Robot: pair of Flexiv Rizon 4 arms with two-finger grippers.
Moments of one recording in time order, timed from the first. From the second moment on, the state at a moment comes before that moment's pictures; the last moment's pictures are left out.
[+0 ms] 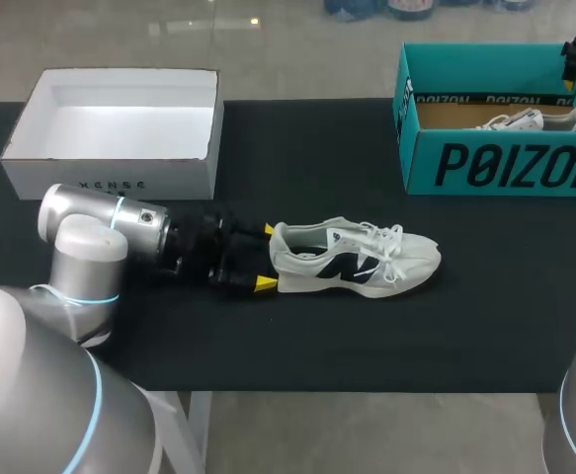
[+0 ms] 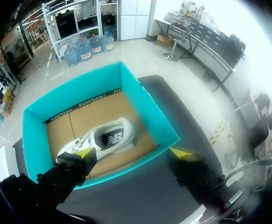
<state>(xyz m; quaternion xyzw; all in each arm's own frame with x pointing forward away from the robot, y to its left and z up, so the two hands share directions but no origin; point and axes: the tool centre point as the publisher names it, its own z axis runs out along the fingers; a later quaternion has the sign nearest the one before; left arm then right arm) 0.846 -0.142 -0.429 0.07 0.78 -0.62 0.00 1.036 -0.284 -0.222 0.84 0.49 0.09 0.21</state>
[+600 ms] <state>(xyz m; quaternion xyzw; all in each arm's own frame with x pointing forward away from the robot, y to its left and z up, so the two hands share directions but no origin) 0.840 -0.143 -0.427 0.07 0.78 -0.63 -0.01 1.036 -0.284 -0.222 0.84 0.49 0.09 0.21</state>
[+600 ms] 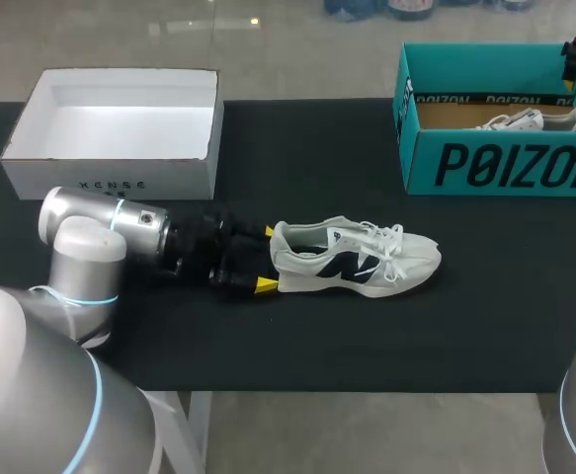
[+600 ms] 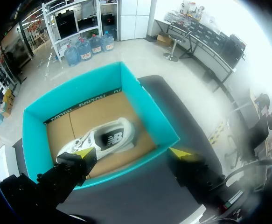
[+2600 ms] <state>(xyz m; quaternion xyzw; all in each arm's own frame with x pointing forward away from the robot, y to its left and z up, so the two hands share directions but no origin) 0.846 -0.150 -0.434 0.05 0.78 -0.63 -0.01 1.036 -0.284 -0.222 0.84 0.49 0.09 0.21</state>
